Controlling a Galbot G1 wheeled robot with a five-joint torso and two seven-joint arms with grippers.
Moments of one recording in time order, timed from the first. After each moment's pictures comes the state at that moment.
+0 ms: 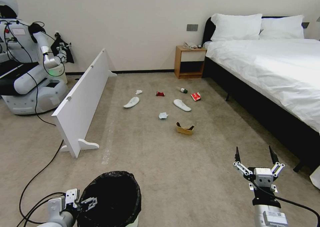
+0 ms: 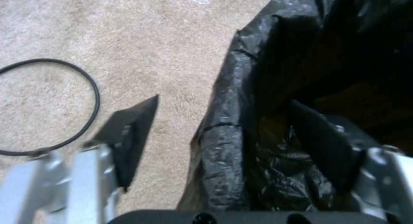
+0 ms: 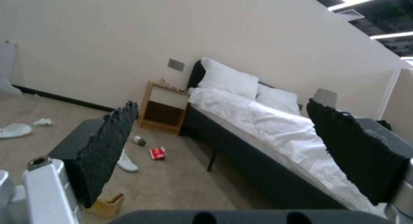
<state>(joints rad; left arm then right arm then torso) 1.54 -1.18 -0.68 -1.97 -0.63 0.70 -0.20 -1.59 1.54 0.73 2.13 -0.22 0.25 0.10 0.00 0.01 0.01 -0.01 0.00</state>
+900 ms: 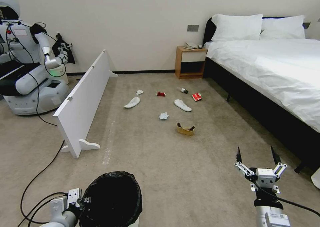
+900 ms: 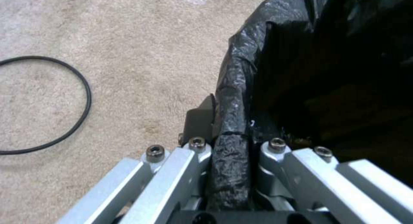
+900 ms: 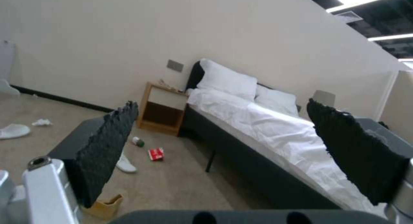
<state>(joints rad) 1.55 -1.18 -0.67 -1.97 -0.66 0.71 -0.21 -1.61 1.54 0.73 2.15 -0.22 0.25 0.10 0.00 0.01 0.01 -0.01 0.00</state>
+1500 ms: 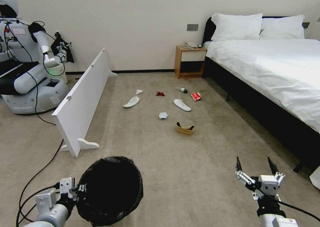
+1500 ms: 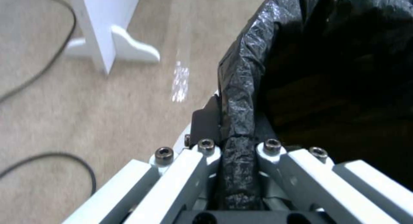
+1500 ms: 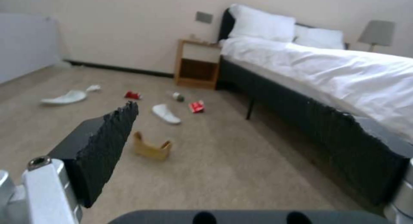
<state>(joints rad) 1.60 -1.21 -0.79 -2.25 -0.62 0.61 -0.15 -1.71 1.50 0.75 2.16 0.01 0.13 -0.03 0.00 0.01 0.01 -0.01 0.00</state>
